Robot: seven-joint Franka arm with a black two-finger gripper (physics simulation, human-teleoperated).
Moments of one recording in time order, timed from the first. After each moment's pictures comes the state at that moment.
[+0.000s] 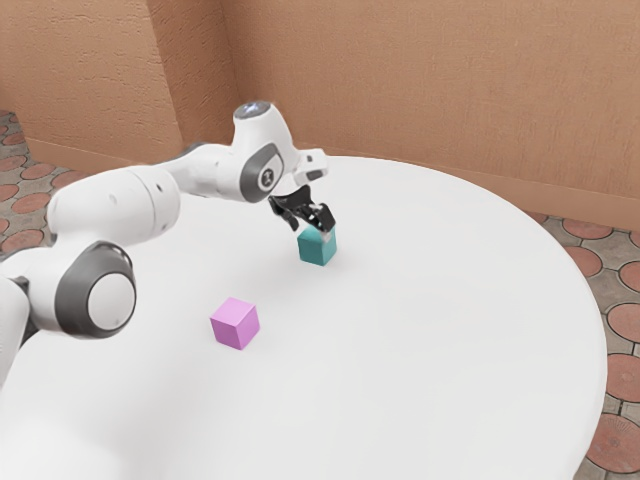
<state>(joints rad) 0.11 1.05 -0.19 -0.86 0.08 2.15 0.15</state>
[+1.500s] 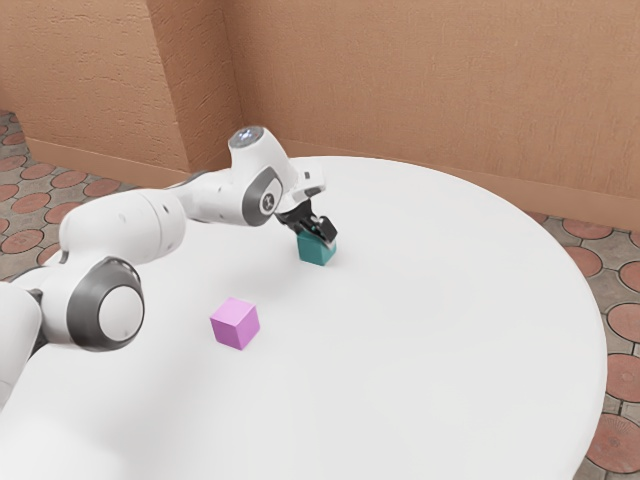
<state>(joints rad) 0.14 1.16 -0.23 -0.80 0.08 2.32 0.22</state>
